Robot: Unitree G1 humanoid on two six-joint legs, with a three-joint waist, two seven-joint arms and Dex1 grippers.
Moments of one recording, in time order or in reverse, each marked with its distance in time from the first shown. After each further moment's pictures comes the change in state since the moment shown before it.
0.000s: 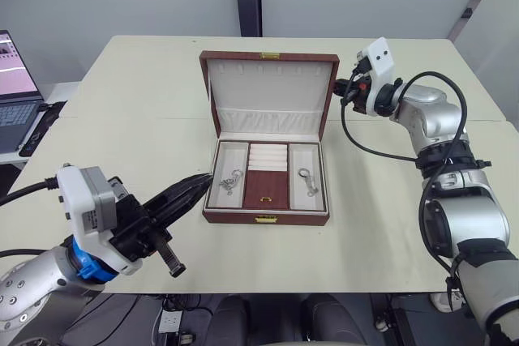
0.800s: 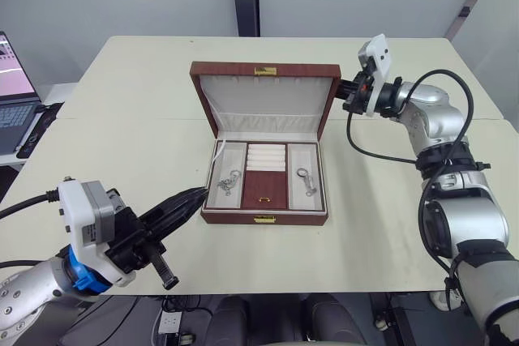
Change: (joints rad) left arm 0.114 0.008 0.004 0.030 0.053 -0.066 -0.103; right arm 0.067 -0.017 -0.020 -0.100 0.097 -0.107 0.294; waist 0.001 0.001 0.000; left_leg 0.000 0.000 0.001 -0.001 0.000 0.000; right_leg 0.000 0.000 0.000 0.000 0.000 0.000
